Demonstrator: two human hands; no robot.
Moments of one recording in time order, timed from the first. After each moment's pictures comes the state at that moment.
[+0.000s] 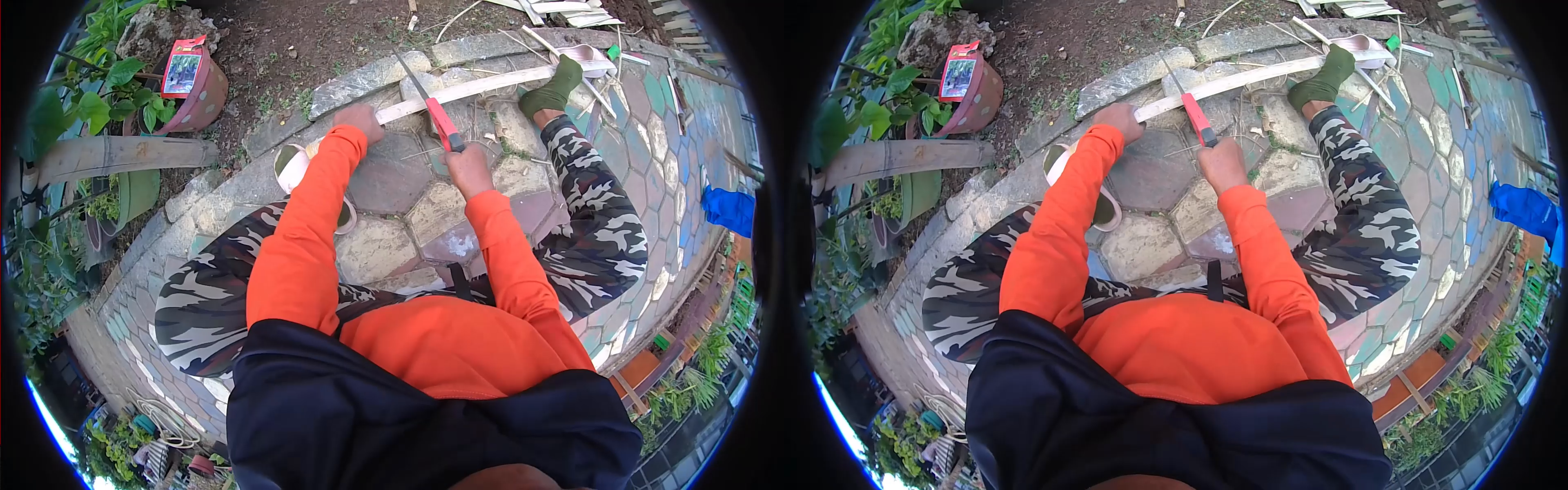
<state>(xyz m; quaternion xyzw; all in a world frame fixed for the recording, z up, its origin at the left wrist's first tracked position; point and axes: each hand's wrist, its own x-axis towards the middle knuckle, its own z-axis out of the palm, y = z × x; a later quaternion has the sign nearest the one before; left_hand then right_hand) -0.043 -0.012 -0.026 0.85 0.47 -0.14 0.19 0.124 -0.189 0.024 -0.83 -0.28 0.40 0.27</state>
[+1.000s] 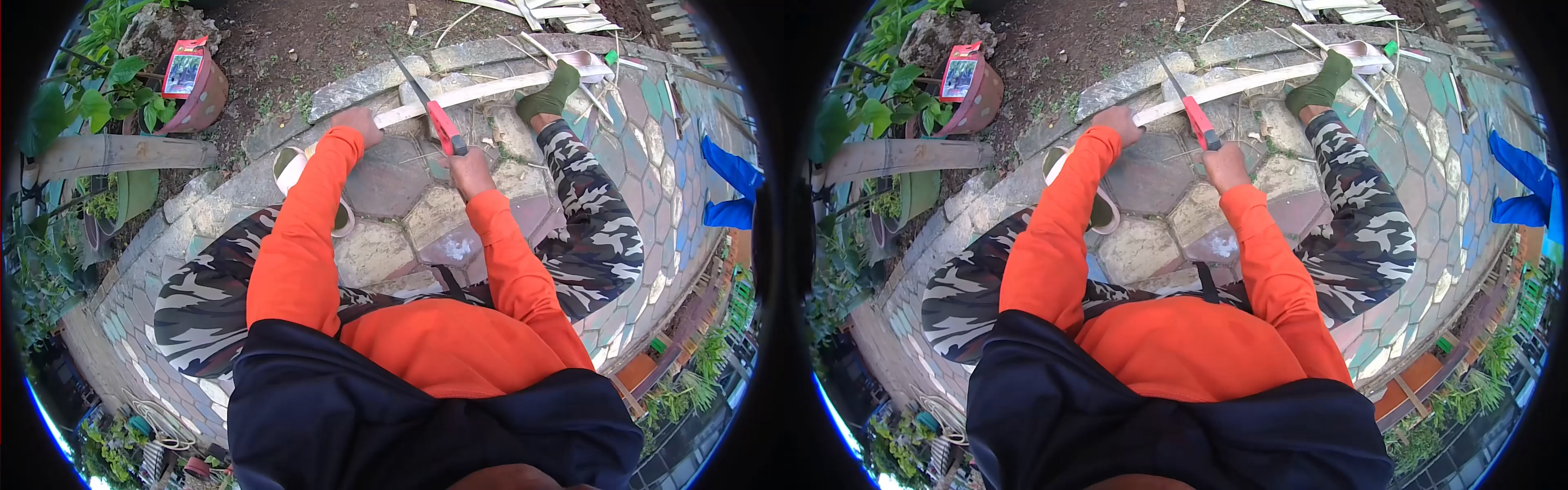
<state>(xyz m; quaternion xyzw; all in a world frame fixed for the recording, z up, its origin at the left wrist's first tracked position) -0.042 -0.009 -0.023 0.84 0.48 -0.15 0.19 0.131 -0.190 0.020 -0.82 -0.26 0.41 0.30</state>
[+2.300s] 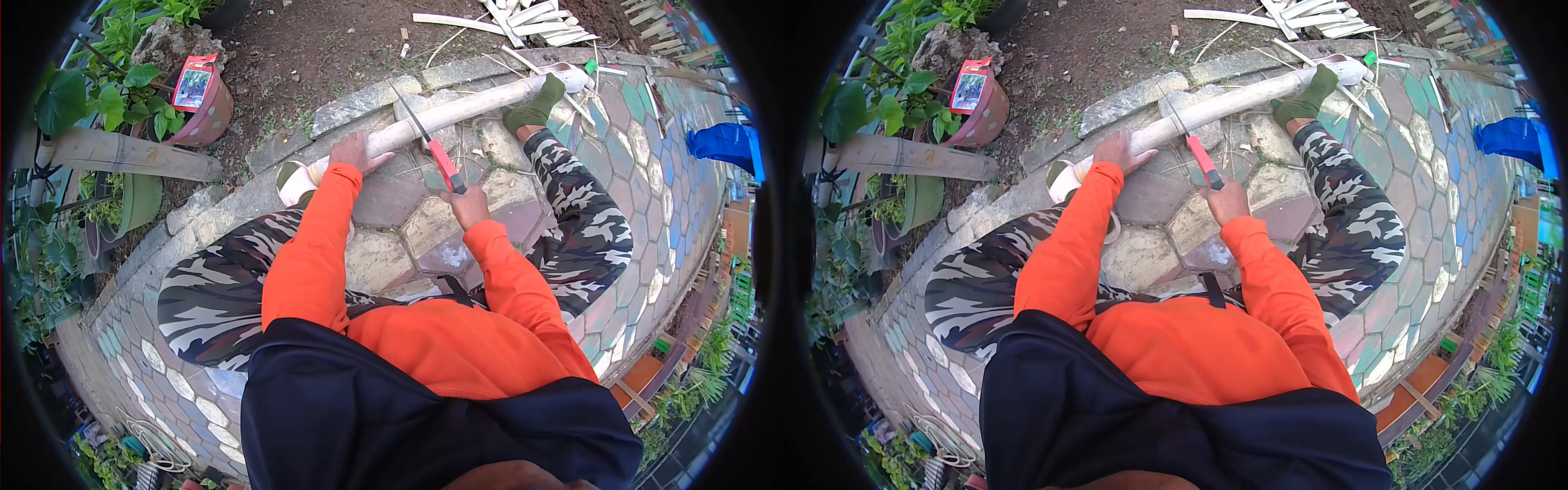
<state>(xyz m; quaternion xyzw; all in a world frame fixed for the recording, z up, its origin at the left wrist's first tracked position) -0.069 -0.051 -0.023 0.87 0.47 0.01 0.13 0.108 -0.239 0.057 -0.84 -0.33 0.36 0.24</state>
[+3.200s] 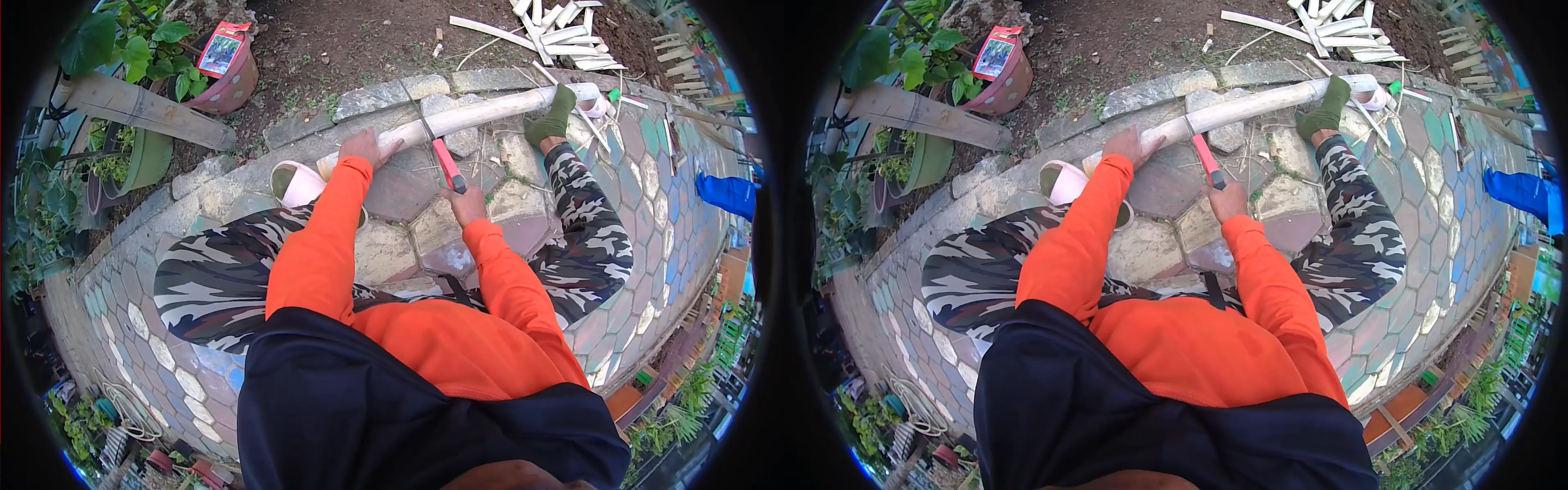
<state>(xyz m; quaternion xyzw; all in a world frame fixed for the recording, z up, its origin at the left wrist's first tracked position) -0.085 -0.053 -0.024 0.81 0.55 -0.03 0.20 0.098 -0.230 0.008 -0.80 -0.36 0.37 0.30</state>
